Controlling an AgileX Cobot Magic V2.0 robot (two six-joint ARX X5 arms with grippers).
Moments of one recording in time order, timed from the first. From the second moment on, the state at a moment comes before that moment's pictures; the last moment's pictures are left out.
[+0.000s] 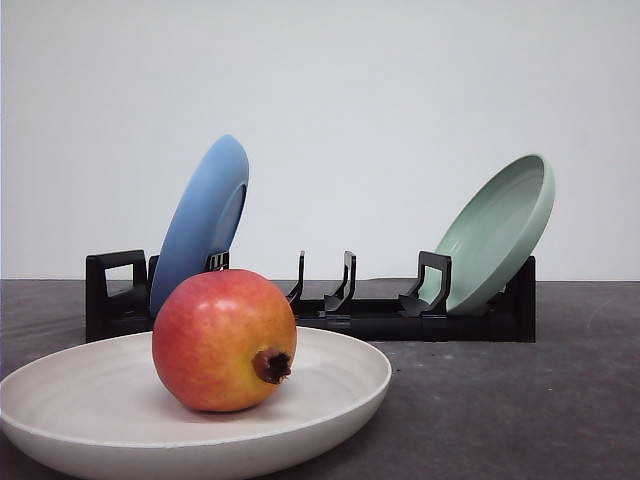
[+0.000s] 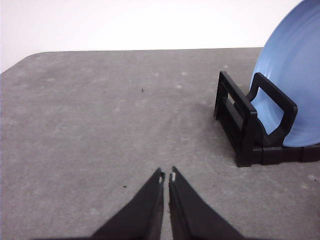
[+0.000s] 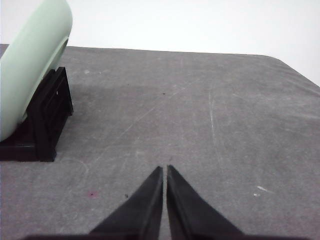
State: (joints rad) left_arx -0.04 0.00 0.02 -0.18 -0.03 0.03; right_arx 0.01 0.01 0.02 -0.16 0.08 0.01
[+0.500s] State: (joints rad) left_arx -0.04 0.00 0.02 -0.18 -0.03 0.03; right_arx 0.01 0.01 0.02 -0.16 0.08 0.01
